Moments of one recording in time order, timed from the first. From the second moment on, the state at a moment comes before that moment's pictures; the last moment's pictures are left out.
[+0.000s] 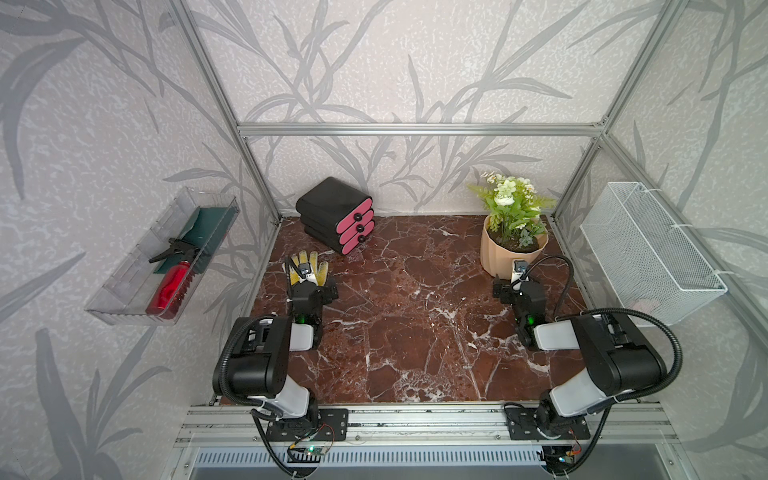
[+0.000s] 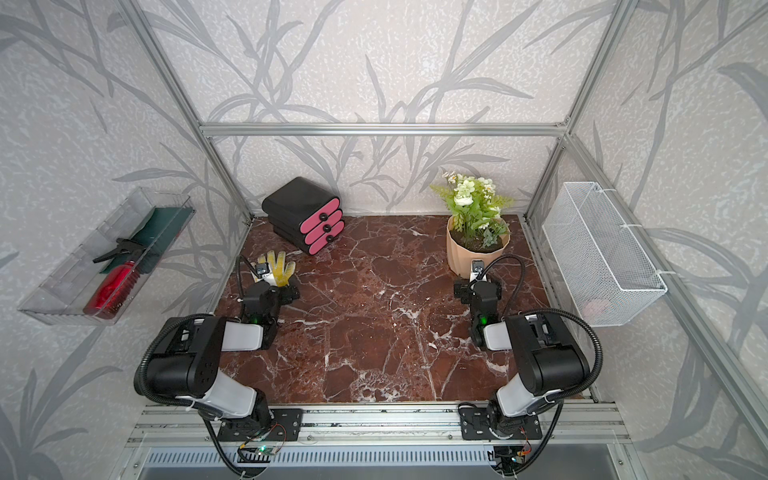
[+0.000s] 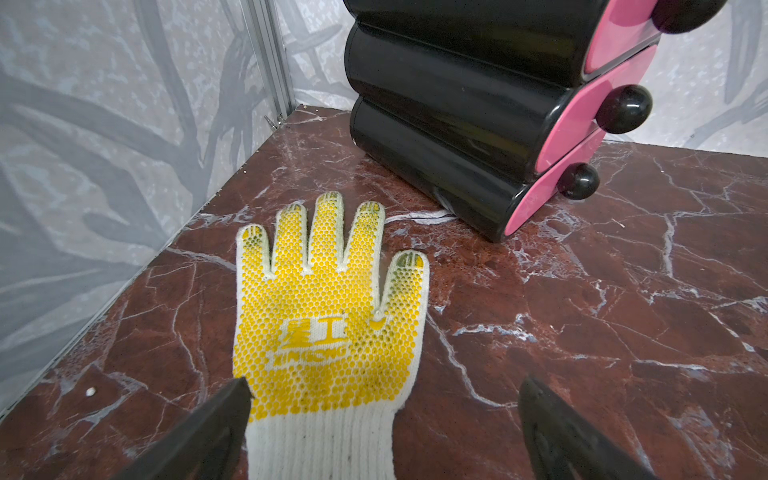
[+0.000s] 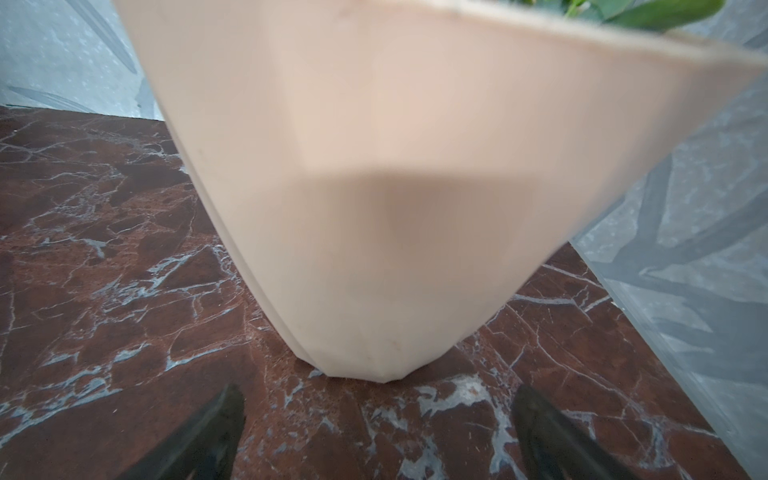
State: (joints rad) left arm 0.04 1.56 0.36 0.84 -0.20 -0.08; right arm 0.15 1.59 0.36 0.92 0.26 -0.05
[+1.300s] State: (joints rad) left arm -0.26 1.10 0.65 0.11 0.22 -0.73; right arm 0.60 0.89 0.61 -0.07 0.13 0.38
